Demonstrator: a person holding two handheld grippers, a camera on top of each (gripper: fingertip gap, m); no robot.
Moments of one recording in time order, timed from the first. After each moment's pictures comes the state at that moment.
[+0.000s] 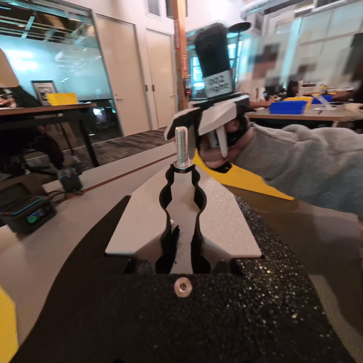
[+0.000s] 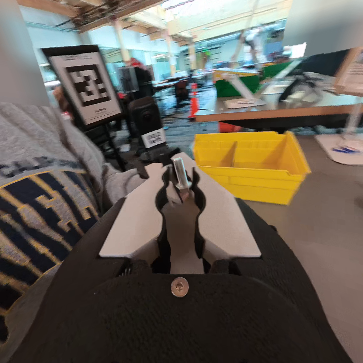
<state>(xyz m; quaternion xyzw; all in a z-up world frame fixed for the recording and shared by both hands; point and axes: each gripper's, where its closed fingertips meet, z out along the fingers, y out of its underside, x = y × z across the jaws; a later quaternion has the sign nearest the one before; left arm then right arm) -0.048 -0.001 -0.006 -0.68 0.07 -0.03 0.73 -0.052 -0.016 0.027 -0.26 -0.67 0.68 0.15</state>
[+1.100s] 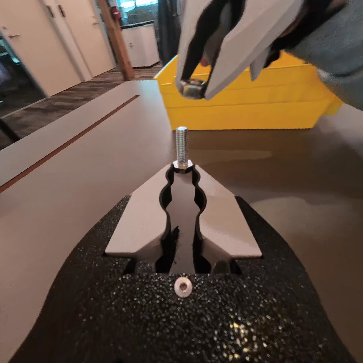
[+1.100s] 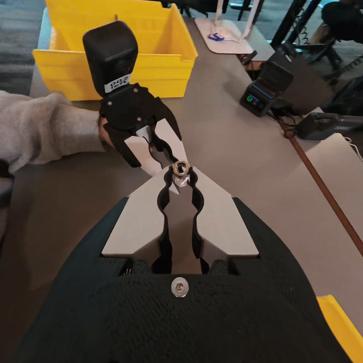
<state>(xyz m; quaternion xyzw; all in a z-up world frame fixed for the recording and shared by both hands) -0.026 0.100 -0.115 -0.76 0.23 -0.10 0.61 -0.027 0.081 -0.047 -0.44 -0.76 0.37 0.31</state>
